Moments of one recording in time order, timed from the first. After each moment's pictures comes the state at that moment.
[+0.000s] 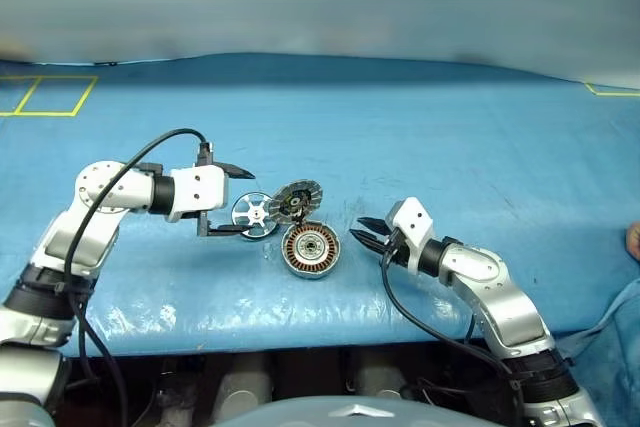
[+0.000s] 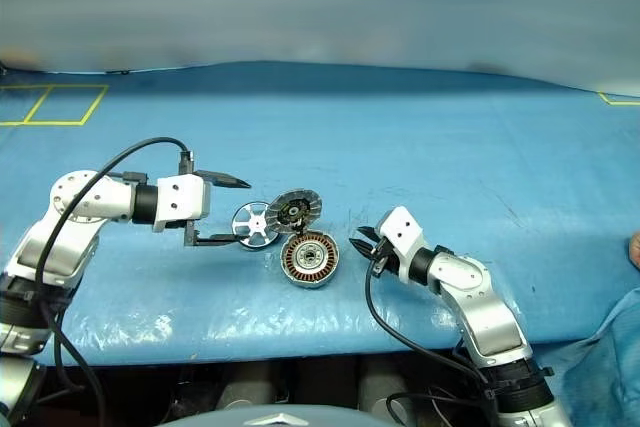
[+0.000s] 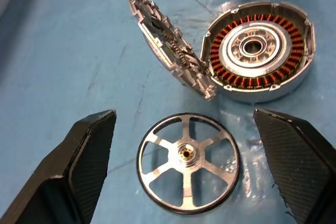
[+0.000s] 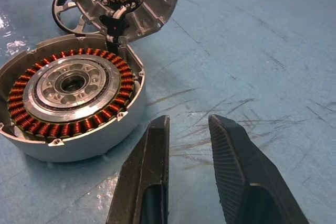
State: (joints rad) left arm -0.52 0.88 -0.24 0.03 -0.04 -0.07 -1.26; right arm -0.06 -0.46 0.14 -0.22 0.18 0.35 0.70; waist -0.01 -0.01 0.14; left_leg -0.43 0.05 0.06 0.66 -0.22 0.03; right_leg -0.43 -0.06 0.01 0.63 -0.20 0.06
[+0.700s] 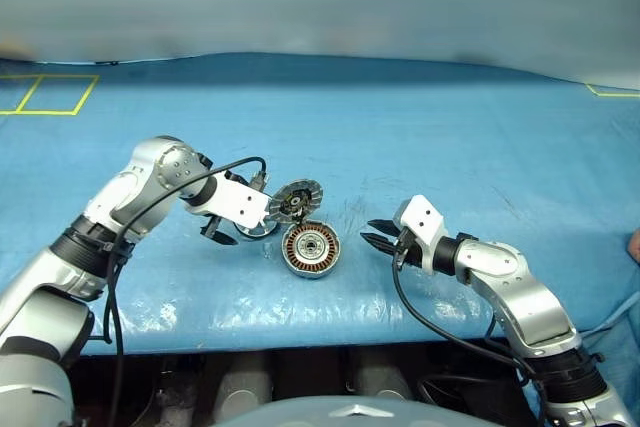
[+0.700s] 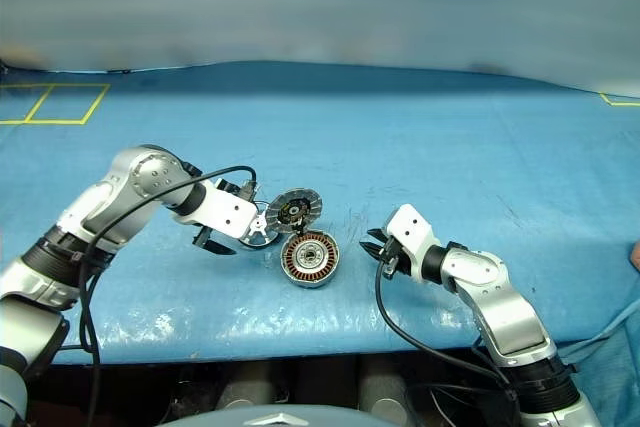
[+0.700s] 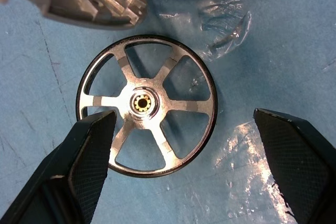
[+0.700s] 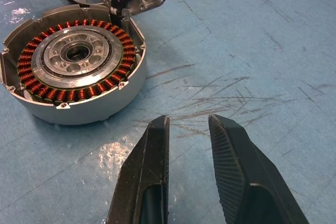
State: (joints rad) left arm -0.70 0.80 -0.52 0.07 0.31 0.04 -1.40; right arm -0.07 -0.57 0.13 -0.33 0.21 0.49 0.74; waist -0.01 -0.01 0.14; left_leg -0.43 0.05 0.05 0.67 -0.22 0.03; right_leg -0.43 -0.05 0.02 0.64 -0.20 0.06
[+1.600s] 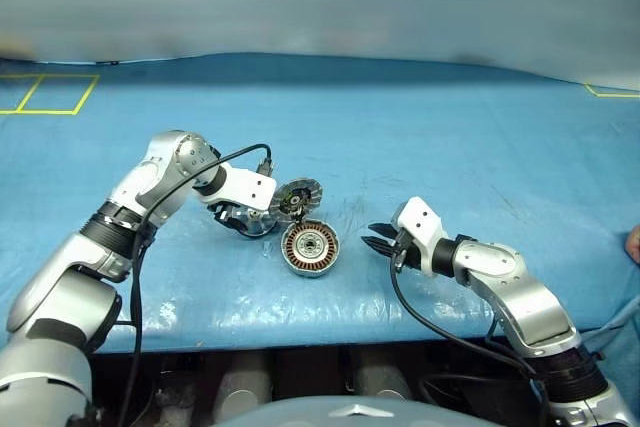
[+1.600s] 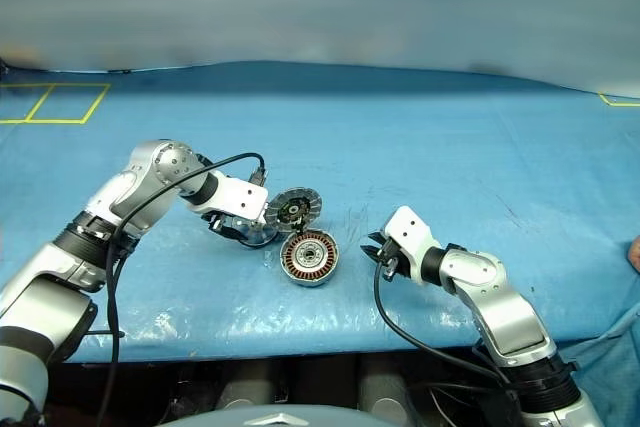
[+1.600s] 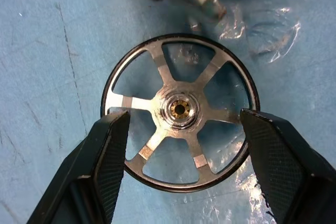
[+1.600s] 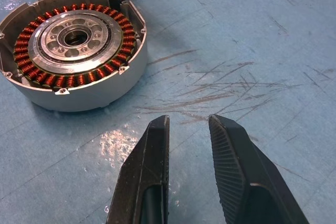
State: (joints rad) left arm -0.81 0.72 -0.54 0.28 0.35 0.07 -1.41; right arm -0.07 -0.59 0.15 -0.33 0.20 0.53 0.72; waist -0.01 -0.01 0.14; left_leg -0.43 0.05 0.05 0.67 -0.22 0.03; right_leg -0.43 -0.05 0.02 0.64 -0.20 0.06
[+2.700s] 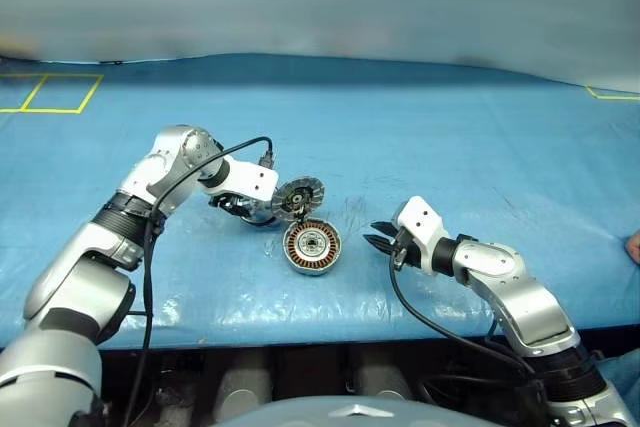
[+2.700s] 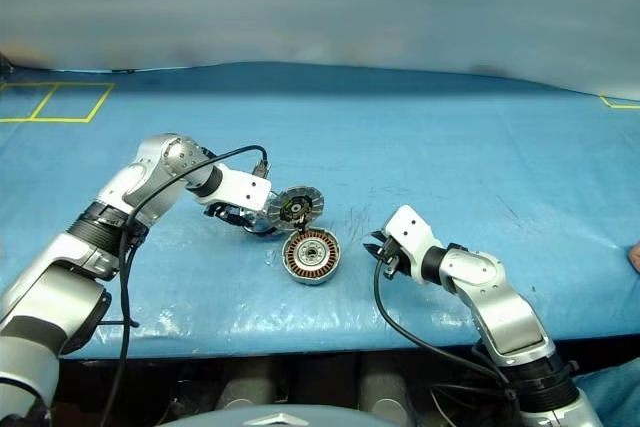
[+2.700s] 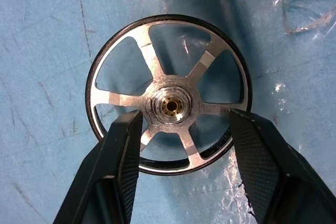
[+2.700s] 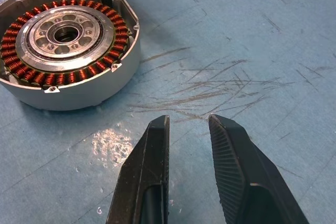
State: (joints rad) left arm -0.87 0.67 -0.54 0.42 0.41 0.01 -1.35; right arm -0.07 -0.58 0.15 -0.32 0.18 0.53 0.69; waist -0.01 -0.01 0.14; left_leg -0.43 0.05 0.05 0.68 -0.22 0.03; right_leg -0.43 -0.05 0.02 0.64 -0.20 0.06
